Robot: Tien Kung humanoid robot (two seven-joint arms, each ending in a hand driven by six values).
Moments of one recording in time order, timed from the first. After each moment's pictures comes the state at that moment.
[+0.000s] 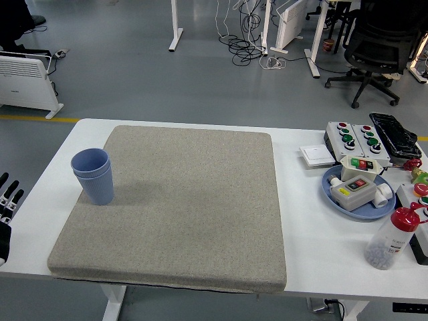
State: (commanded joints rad) left arm 0.15 0.23 -1.58 -1.60 0.60 0.10 -0.33; right arm 0.12 -0.18 0.07 0.25 0.04 -0.21 -0.19
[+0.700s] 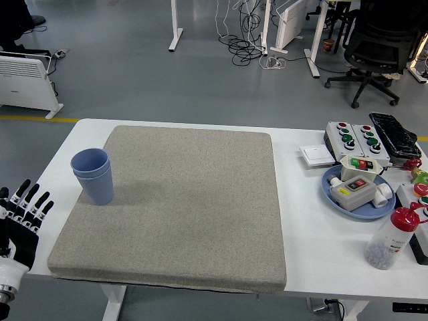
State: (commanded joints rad) left arm 0.15 0.21 -1.51 -1.57 0.64 0.07 -0.27; right arm 0.14 -0.19 0.06 0.25 0.06 -0.21 -0.19
